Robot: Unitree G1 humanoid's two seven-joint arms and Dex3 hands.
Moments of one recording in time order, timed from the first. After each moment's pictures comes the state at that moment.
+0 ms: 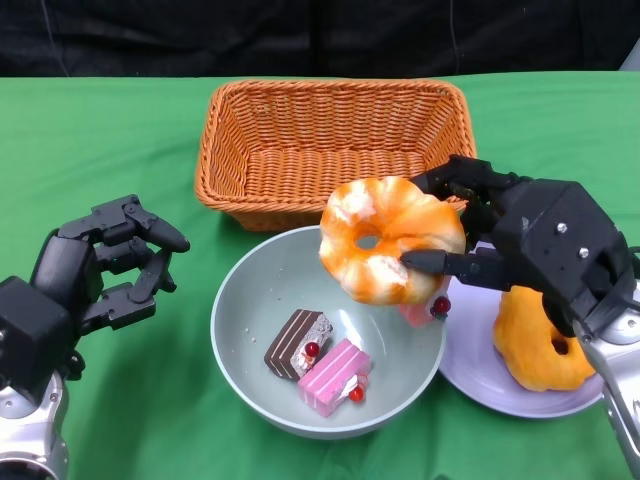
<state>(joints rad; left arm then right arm) -0.52 0.19 0.18 1.12 -0.09 -0.88 -0.33 -0.36 -0.13 0.14 -0.02 -0.19 0.27 0.25</state>
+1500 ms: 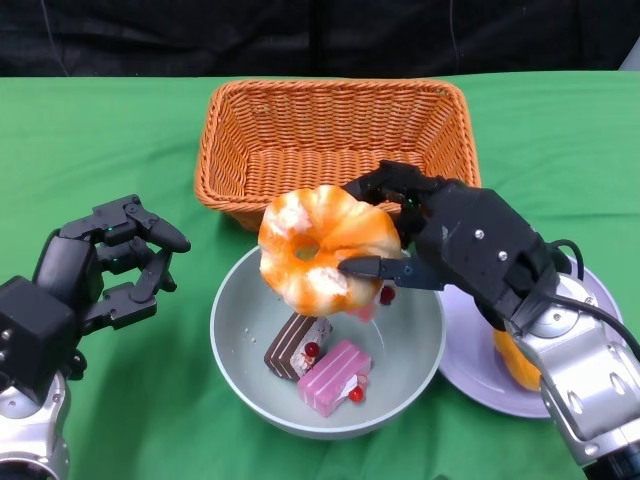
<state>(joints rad) -0.52 0.19 0.17 1.12 -0.07 -0.88 -0.30 -0.44 -0.05 0.25 0.13 -0.22 0.19 0.21</state>
